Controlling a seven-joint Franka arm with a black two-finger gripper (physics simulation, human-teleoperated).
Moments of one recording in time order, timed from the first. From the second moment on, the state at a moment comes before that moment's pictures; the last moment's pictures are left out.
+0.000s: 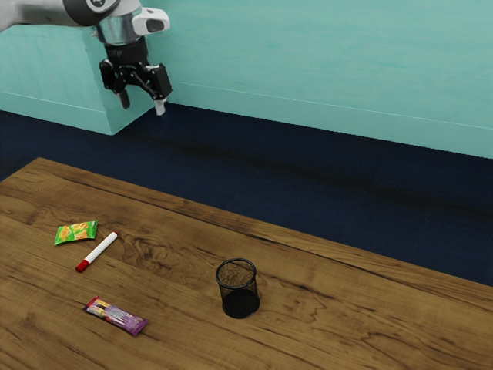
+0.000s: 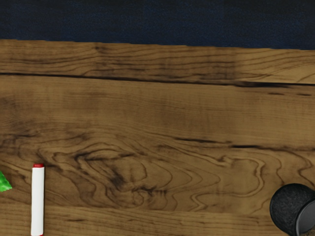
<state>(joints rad) -0.01 0.19 0.10 -1.32 0.00 1.55 0.03</state>
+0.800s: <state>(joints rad) 0.06 0.50 0.17 -1.38 0.01 1.75 0.18</state>
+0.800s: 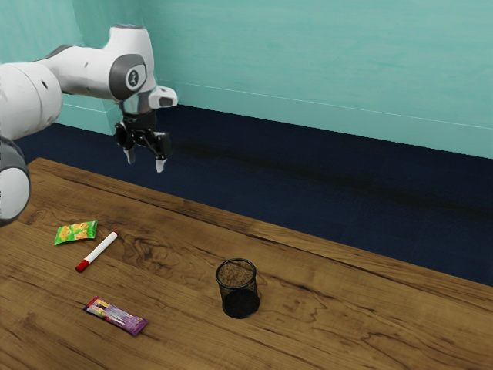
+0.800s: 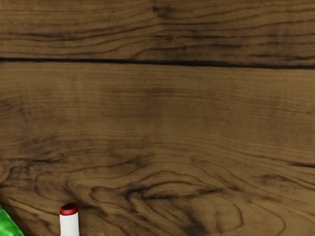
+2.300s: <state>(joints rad) 0.14 0.34 0.30 -2.11 0.02 2.35 0.37</state>
